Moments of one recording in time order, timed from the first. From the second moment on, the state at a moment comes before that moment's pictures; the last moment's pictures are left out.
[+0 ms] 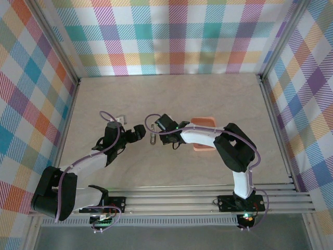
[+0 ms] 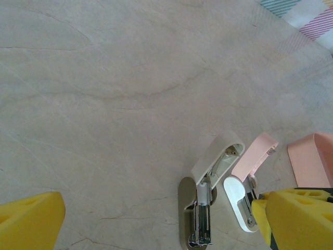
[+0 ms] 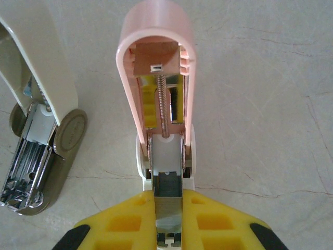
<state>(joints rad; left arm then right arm) -0.31 1.22 0.46 0.21 0.10 -0.58 0.88 1.94 1.27 -0.39 0.21 0.44</state>
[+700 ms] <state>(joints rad) -0.31 1.22 0.46 0.21 0.10 -0.58 0.88 1.93 1.28 -0.42 0.21 0.44</state>
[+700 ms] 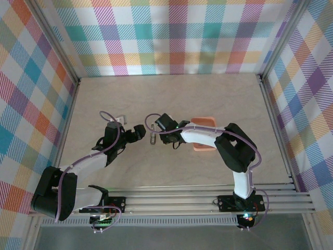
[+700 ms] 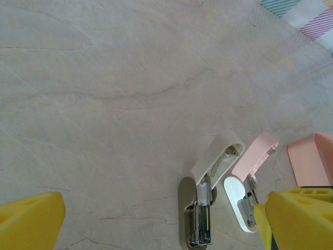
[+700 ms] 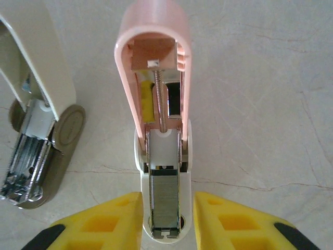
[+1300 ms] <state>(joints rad) -0.31 1.22 0.46 0.21 0.10 -0.58 0.77 1.89 1.27 -0.39 0.08 0.53</state>
